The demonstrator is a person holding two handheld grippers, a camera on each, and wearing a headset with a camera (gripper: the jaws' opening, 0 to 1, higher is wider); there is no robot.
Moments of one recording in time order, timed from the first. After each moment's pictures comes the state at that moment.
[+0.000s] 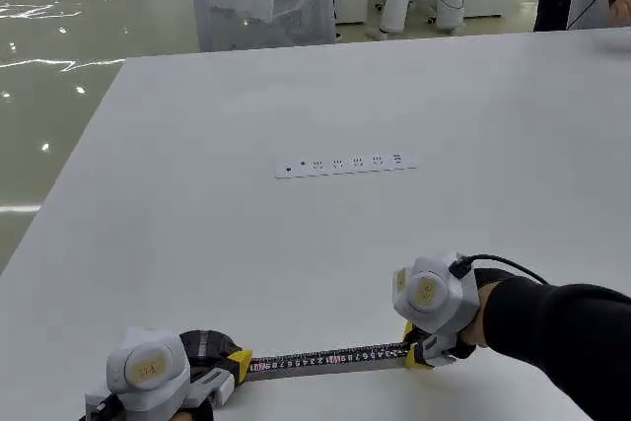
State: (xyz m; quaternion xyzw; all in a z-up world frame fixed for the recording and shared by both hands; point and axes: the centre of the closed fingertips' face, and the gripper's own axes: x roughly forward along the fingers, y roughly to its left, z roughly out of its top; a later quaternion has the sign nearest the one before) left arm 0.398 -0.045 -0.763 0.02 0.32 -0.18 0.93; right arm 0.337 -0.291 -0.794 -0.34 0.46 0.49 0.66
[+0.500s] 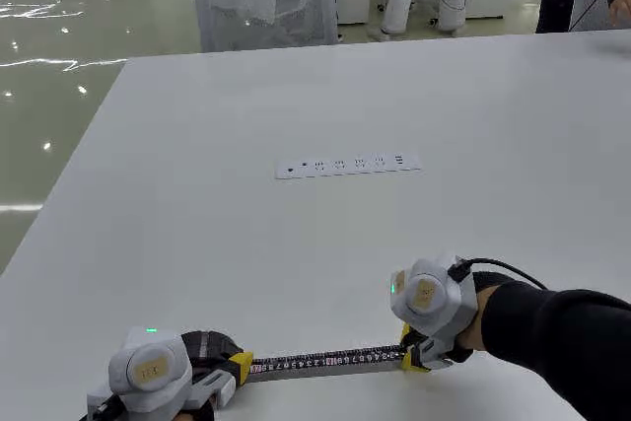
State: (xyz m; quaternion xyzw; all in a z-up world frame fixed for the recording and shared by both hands) left arm 0.398 -0.046 -0.764 0.03 0.33 -0.18 0.93; right arm 0.337 -0.286 -0.794 -0.33 0.46 0.49 0.66
